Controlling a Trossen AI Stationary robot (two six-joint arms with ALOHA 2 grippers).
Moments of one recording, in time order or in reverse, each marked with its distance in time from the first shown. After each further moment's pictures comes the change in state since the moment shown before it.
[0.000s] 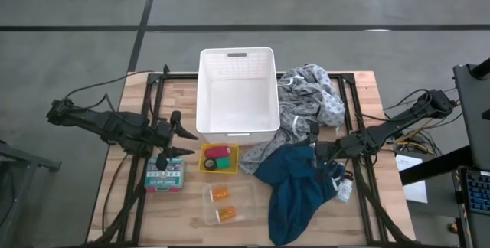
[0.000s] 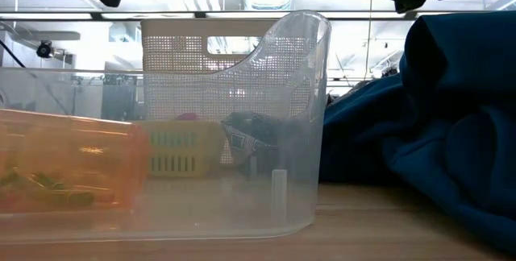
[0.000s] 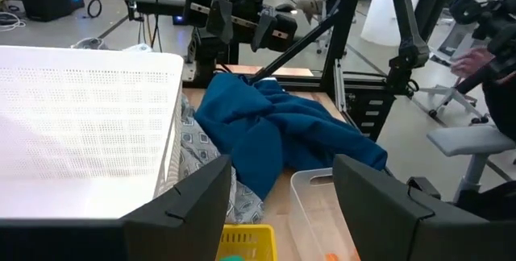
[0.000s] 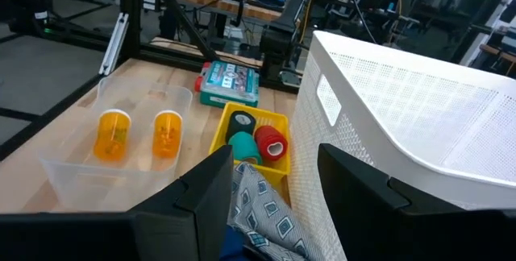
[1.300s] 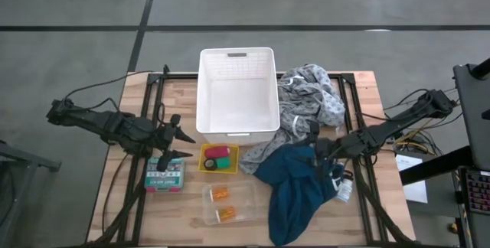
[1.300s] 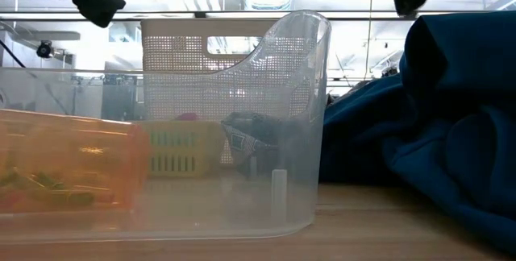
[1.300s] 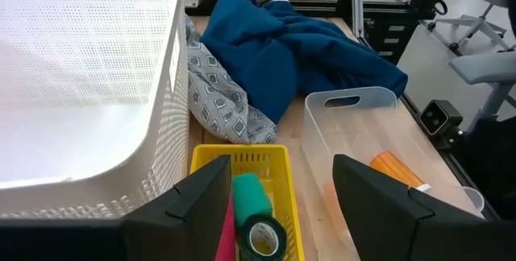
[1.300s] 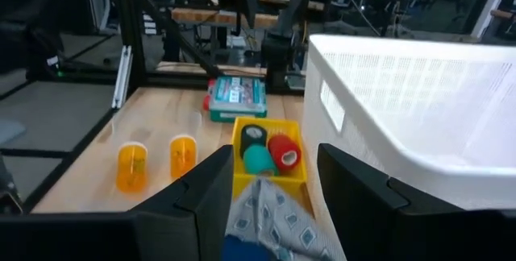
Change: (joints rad) left arm 0.000 0.000 0.000 -0.223 0.000 0.000; right arm 0.000 0.000 0.037 -0.017 -0.001 0.155
